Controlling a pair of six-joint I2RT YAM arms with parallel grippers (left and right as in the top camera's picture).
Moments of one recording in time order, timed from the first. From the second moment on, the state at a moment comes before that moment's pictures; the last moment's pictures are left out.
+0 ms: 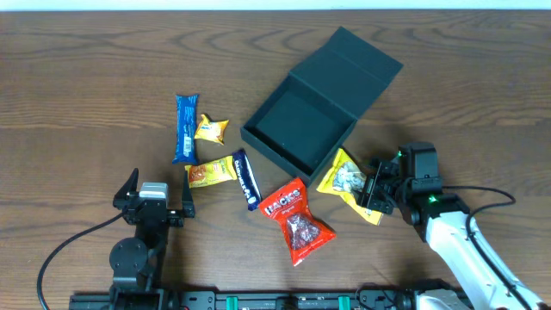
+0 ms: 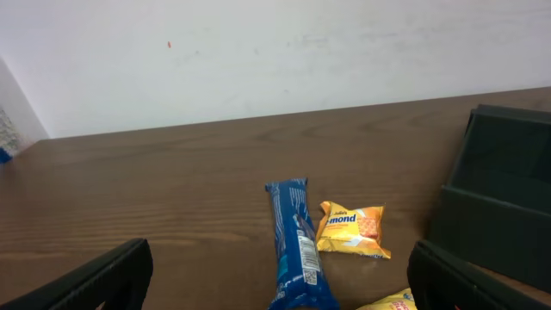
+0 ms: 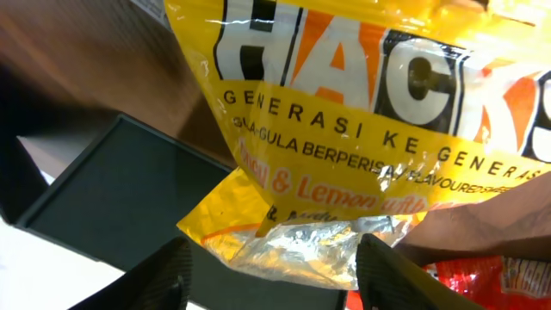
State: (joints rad) left arm -0.06 0.01 0.02 -0.11 -0.01 0.09; right arm 0.12 1.21 0.50 -0.30 -0.34 2.04
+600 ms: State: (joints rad) left arm -0.06 0.01 0.02 -0.11 -0.01 0.09; right arm 0.12 1.21 0.50 -0.34 -0.31 2.03
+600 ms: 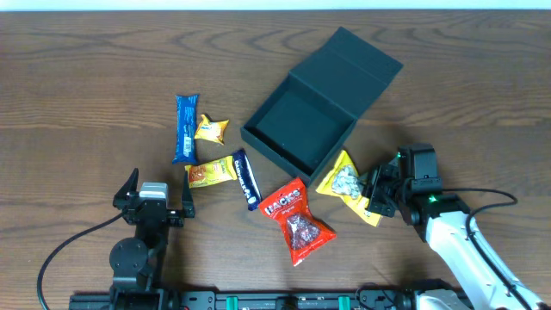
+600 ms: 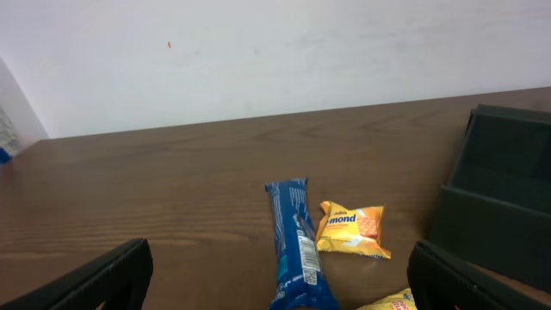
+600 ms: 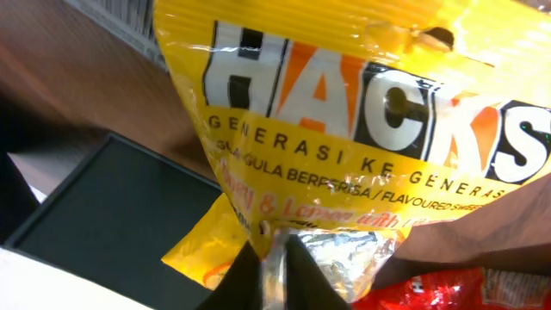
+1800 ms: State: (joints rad) left arm -0.06 0.01 0.02 -0.11 -0.01 0.09; right arm 0.12 1.12 0.78 -0.70 -0.23 1.62
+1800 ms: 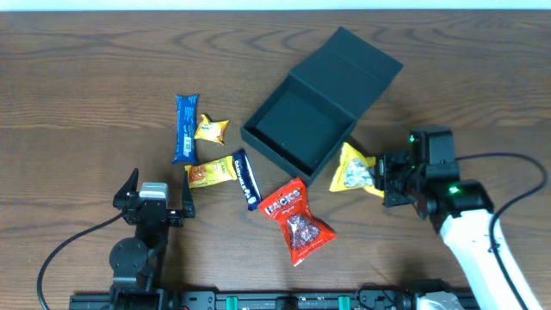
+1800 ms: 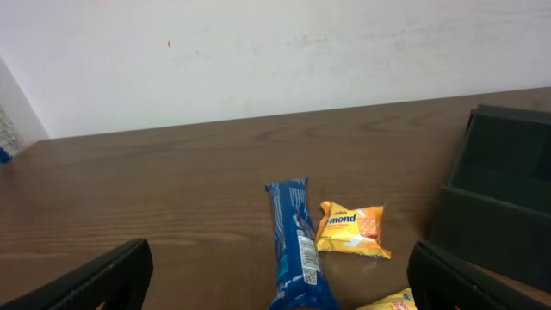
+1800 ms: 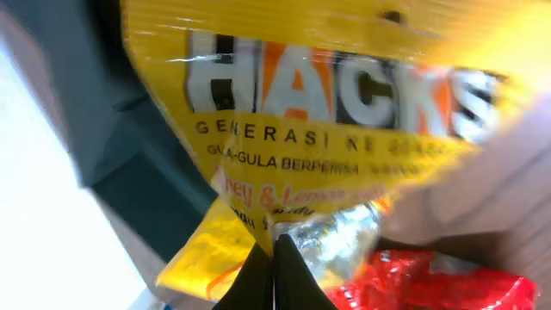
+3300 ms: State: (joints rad) left arm -0.06 0.01 0.02 -0.11 -0.01 0.09; right arm 0.39 1.77 1.54 -1.02 -0.14 0.88
